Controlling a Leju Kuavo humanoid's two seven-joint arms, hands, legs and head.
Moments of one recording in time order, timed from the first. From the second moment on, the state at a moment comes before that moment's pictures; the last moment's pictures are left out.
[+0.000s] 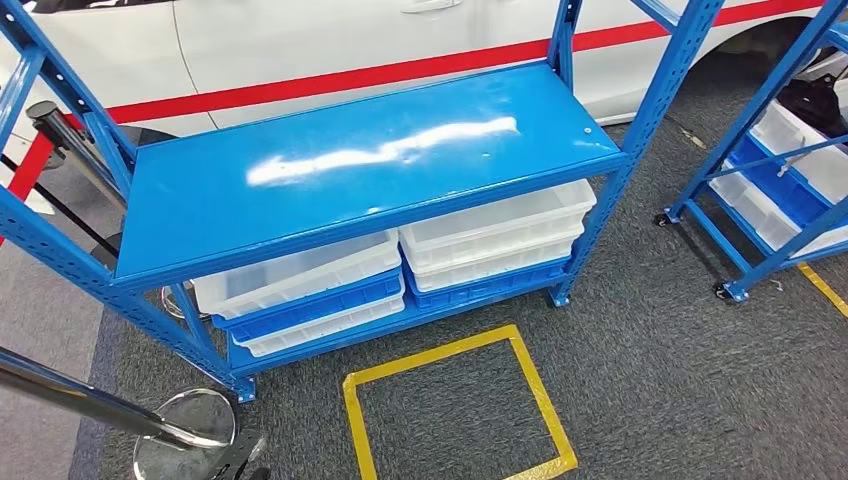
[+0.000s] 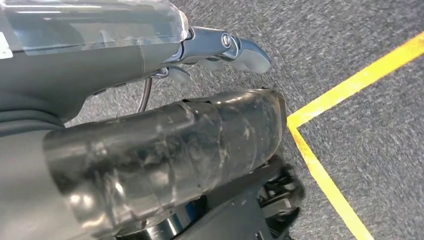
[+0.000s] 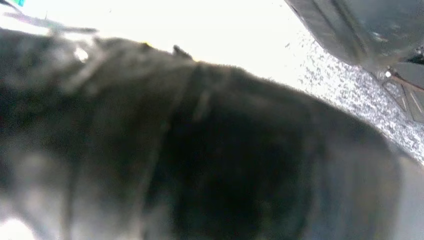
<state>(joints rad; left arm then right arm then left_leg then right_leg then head) 0.12 0.06 0.02 -0.63 -0.06 -0.20 0.18 0.00 0.01 0.20 -0.16 0.49 0.05 -0.11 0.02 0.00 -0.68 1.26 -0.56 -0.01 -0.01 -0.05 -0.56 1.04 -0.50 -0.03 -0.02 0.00</state>
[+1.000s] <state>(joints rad) 0.12 0.06 0.02 -0.63 -0.06 -0.19 0.18 0.00 0.01 0.20 -0.16 0.49 0.05 -0.11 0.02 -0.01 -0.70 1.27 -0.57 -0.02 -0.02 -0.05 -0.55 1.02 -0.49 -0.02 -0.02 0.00</state>
